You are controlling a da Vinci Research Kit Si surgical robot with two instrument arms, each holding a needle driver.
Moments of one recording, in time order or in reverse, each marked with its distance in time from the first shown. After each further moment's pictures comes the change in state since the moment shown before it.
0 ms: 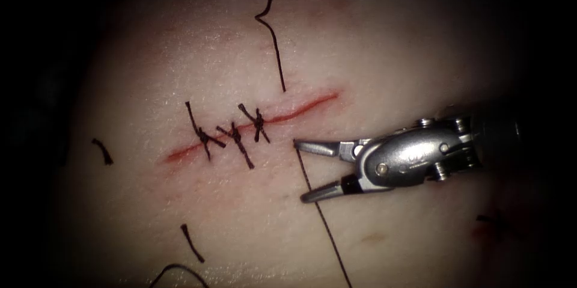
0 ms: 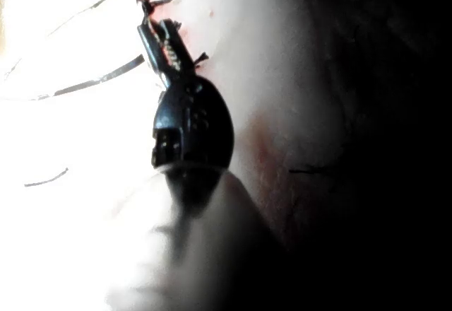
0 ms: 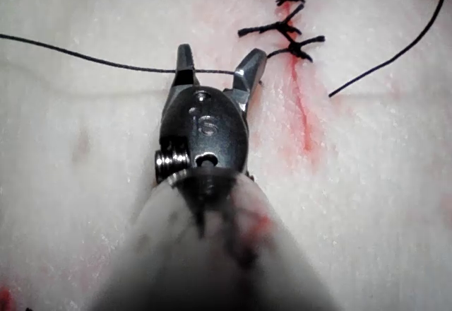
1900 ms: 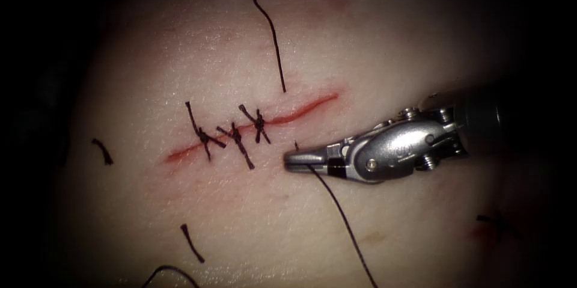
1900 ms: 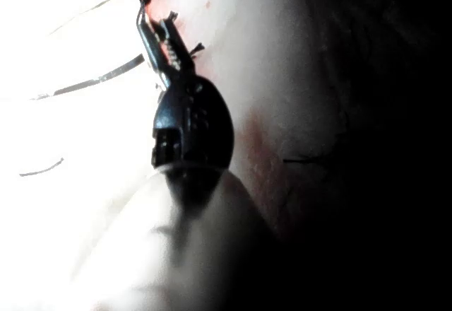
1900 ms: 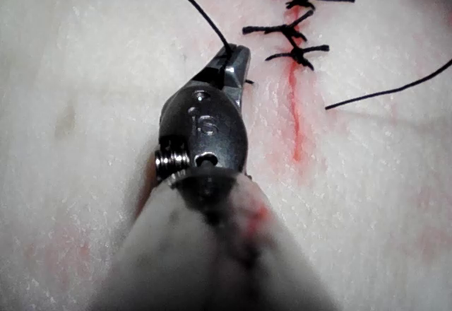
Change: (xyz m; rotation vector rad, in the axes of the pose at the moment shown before) right arm -0.001 -0.001 0.000 0.047 0.054 -0.129; left arm 0.000 0.000 -0.001 0.005 -0.004 -0.006
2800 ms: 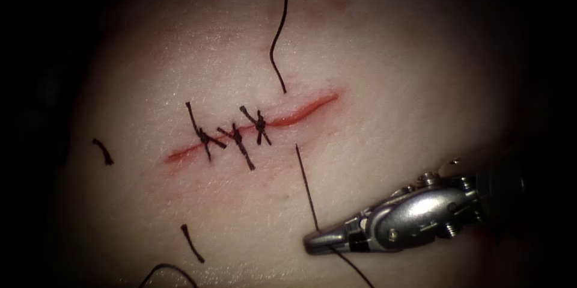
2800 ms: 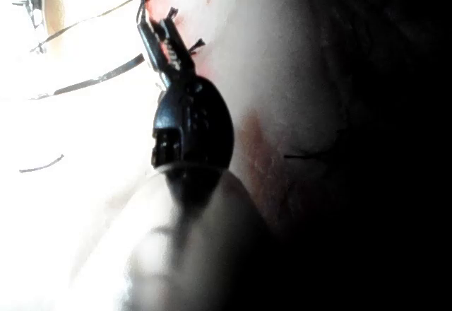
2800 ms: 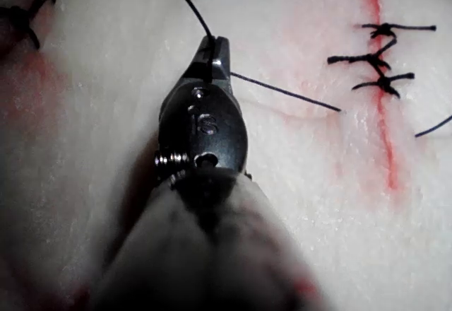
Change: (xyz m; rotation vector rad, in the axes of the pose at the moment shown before) right arm 0.004 -0.007 -0.001 0.233 0.015 0.075; left arm 0.000 0.000 0.000 0.003 0.000 0.000
